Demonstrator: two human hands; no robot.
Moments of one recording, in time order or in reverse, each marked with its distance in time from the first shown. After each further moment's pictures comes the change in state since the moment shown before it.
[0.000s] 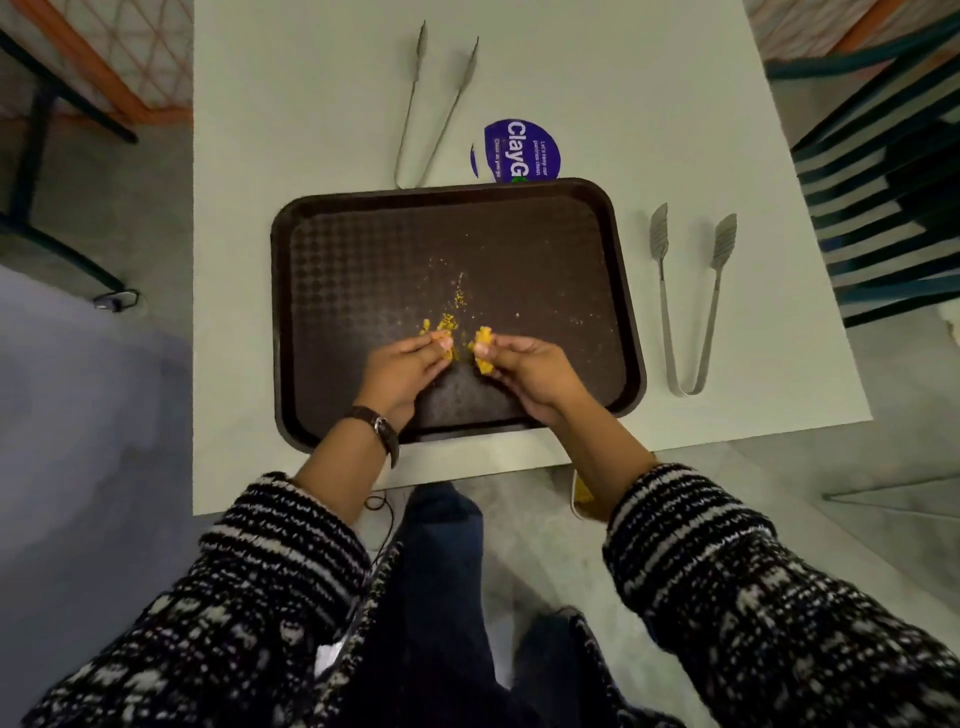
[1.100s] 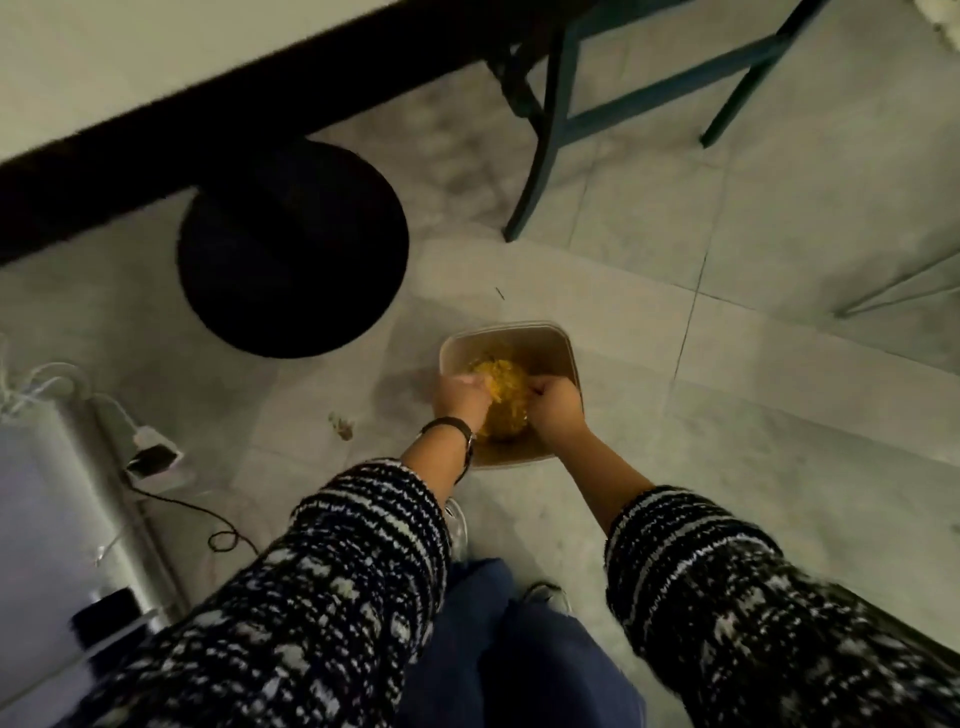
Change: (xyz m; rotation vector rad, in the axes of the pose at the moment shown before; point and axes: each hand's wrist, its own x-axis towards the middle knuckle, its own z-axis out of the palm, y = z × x) left_hand 0.165 -0.511 0.200 0.687 -0.055 -0.212; right_hand 0.111 0.325 -0.416 -0.505 0.437 0.139
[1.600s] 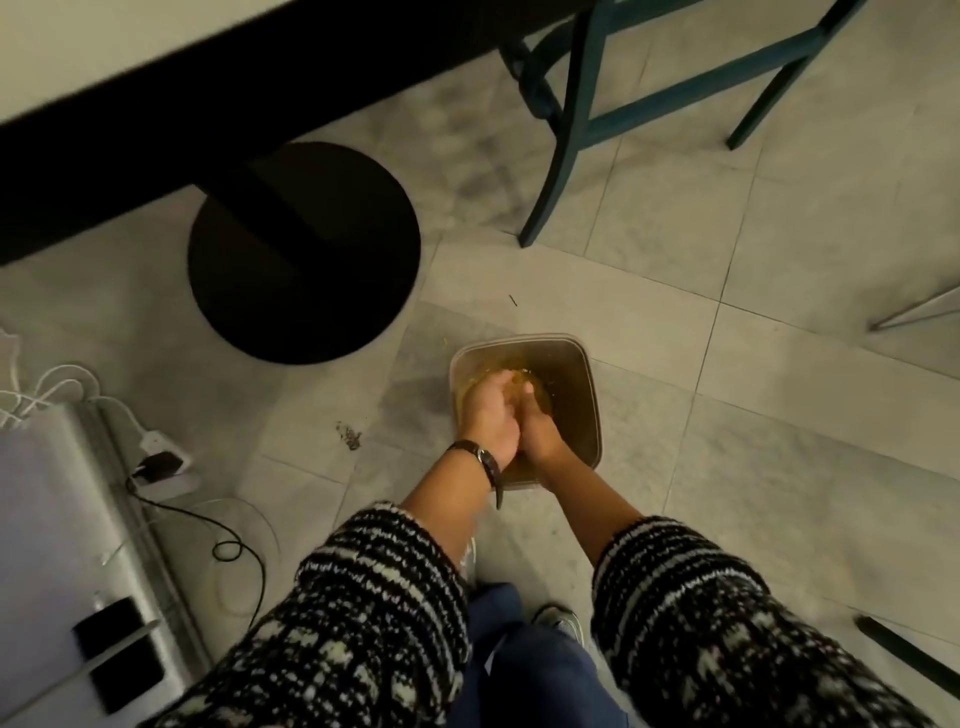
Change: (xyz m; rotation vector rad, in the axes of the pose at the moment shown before) left_hand -0.012 0.016 0.023 -0.542 -0.173 -0.148; right_hand 0.018 0.008 0.046 0.434 -0.109 0.153
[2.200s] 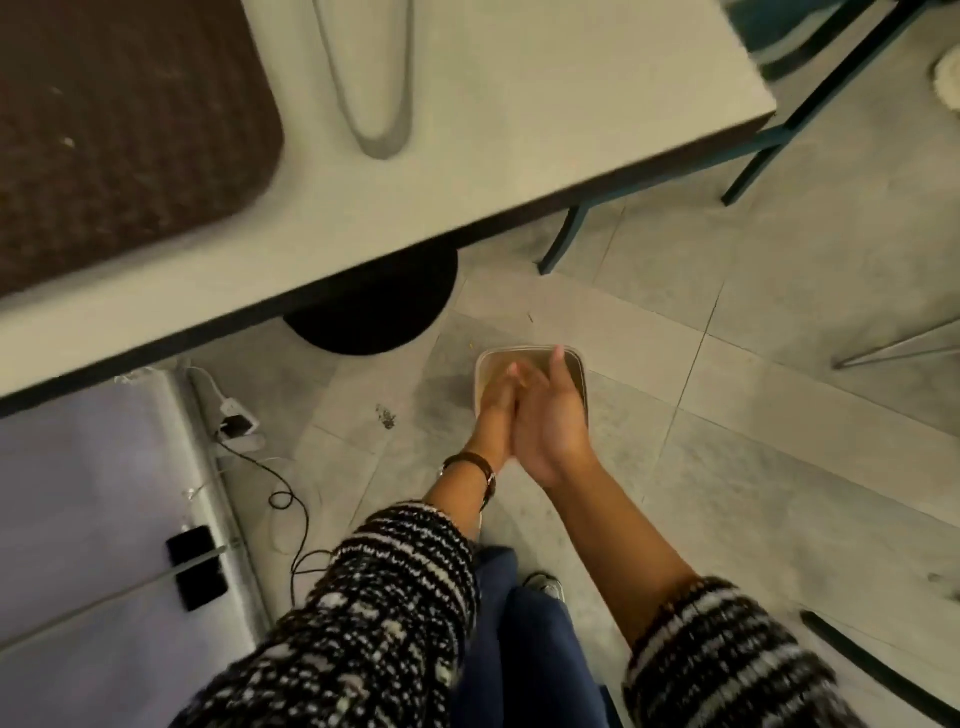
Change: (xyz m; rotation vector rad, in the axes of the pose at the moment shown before) left_hand -0.172 0.028 -0.006 0.397 -0.164 0.212; right_hand -0.196 -0.091 -0.014 0.533 -0.333 -0.121
